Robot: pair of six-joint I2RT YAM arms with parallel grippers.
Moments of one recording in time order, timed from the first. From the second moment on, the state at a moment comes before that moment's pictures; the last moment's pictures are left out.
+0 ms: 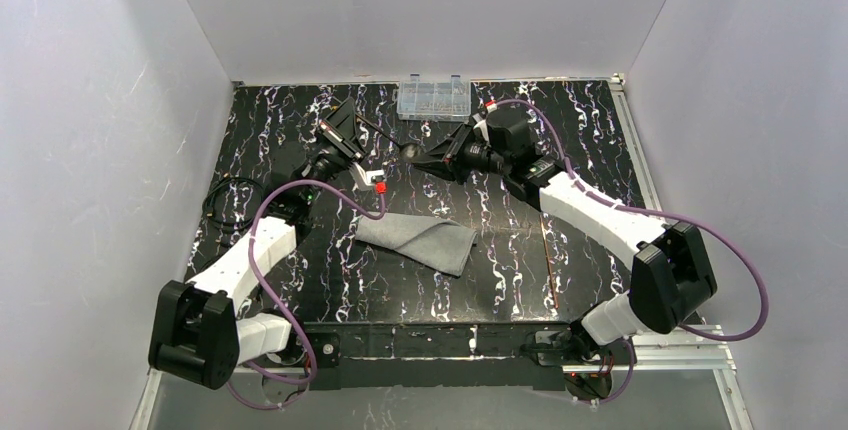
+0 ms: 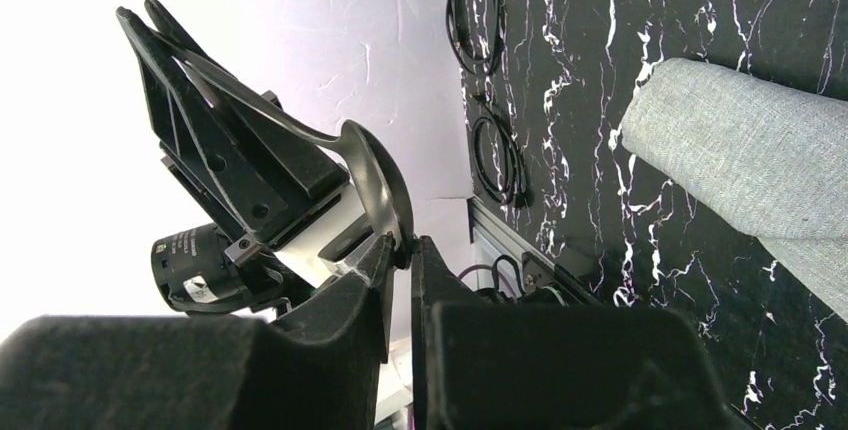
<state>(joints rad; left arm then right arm) -0.30 1.19 0.69 0.58 0.35 2.02 0.65 1.46 1.10 0.00 -0.44 1.38</state>
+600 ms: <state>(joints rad) -0.31 1.13 0.64 0.59 0.38 1.97 0.66 1.48 1.13 0.02 -0.41 1.37</state>
